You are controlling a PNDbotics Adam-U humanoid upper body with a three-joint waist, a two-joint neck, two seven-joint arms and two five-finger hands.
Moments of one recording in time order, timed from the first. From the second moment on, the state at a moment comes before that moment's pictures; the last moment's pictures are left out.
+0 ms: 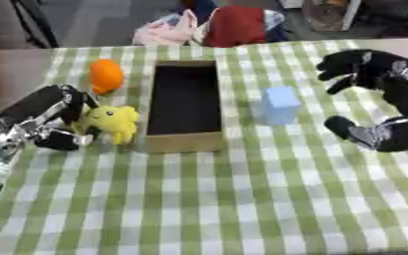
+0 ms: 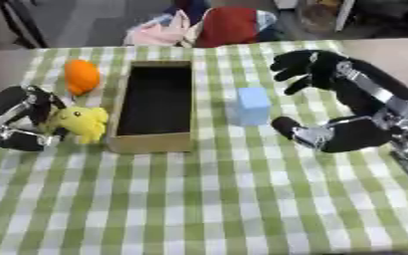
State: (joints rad) left arm -0.58 0.60 -0.24 -1.48 -0.58 -0.11 -0.31; right arm -0.32 -0.73 0.19 -1.94 -0.13 -0.08 0.25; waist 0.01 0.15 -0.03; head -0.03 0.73
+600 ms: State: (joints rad) left arm -0.82 0.51 -0.27 -1.37 -0.59 -0.10 -0.34; right arm -0.32 -0.71 0.21 -1.94 -0.14 -0.08 0.27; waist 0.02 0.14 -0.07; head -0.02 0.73
